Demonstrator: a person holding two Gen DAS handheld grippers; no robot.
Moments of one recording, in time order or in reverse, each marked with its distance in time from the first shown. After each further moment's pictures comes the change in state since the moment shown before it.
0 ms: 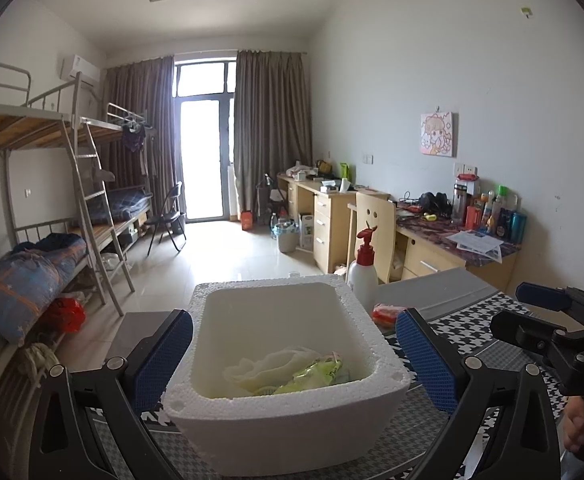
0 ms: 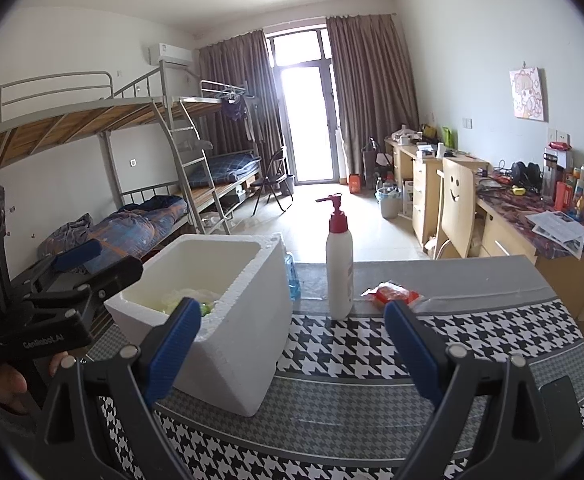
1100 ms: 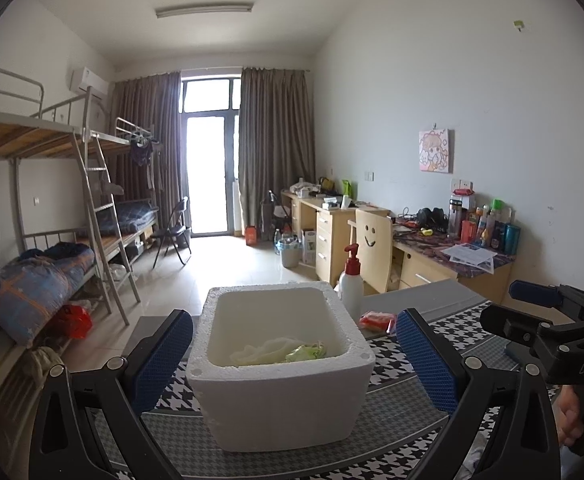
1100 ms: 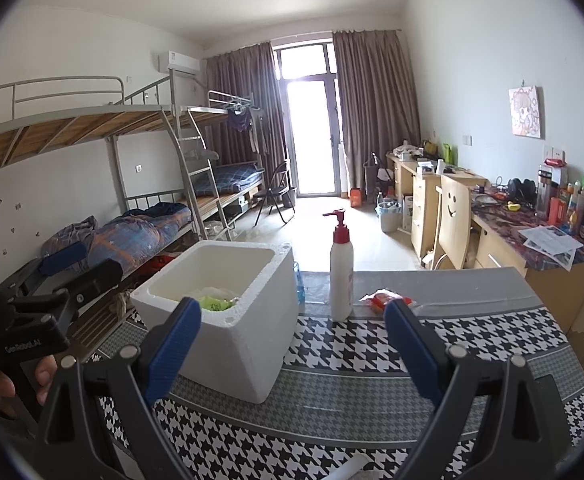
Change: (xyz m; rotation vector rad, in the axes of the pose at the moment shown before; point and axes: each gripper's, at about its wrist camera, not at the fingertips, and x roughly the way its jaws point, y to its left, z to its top) left arm -0.054 -0.016 -0.006 0.001 -0.061 0.015; right arm -0.040 0.012 -0.004 -0.033 -0.048 -0.004
